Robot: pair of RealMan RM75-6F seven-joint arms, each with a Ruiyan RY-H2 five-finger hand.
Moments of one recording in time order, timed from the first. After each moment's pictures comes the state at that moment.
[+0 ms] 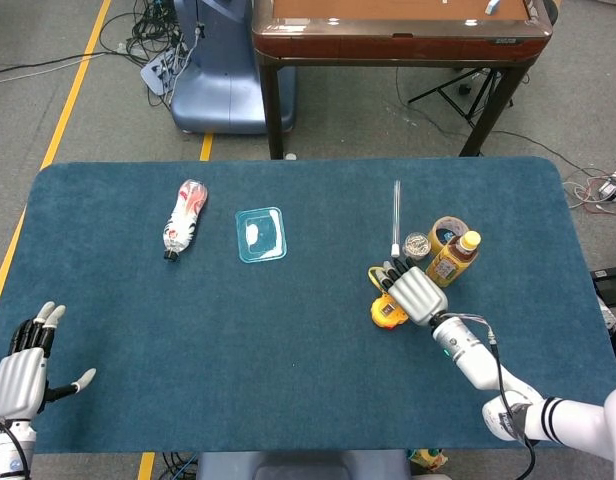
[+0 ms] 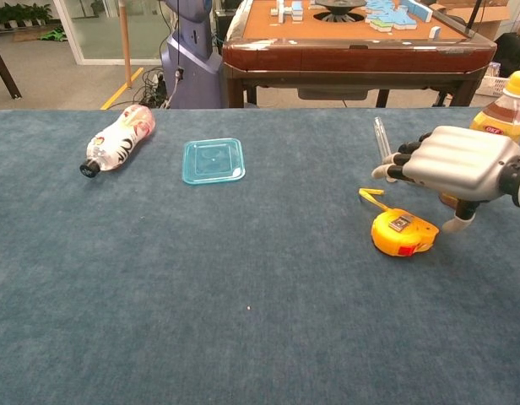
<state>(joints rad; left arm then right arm) -0.04 -1.22 -0.07 -1.75 1.38 1.49 0.08 0.74 -1.45 -0.04 -1.35 -1.26 0.94 -0.82</state>
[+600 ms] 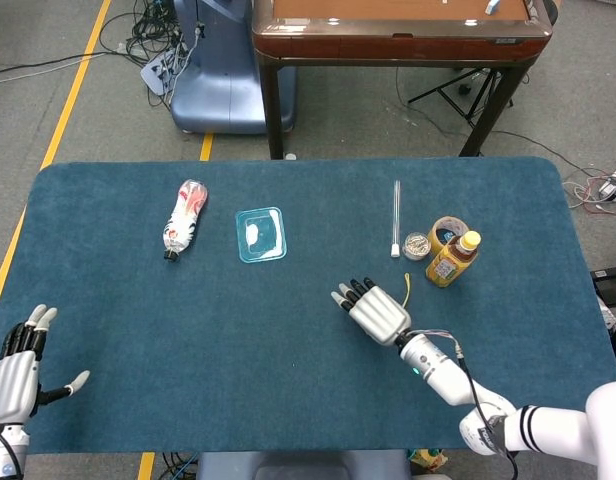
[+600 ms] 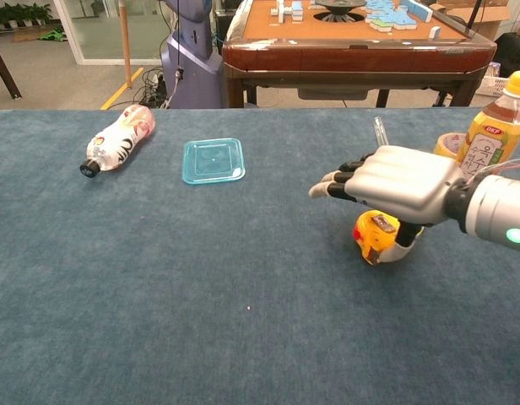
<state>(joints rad) -0.03 -1.20 -0.07 -1.74 1.38 1.50 0.05 0.75 -1.54 0.00 -1.44 -1.34 0.94 -0.71</state>
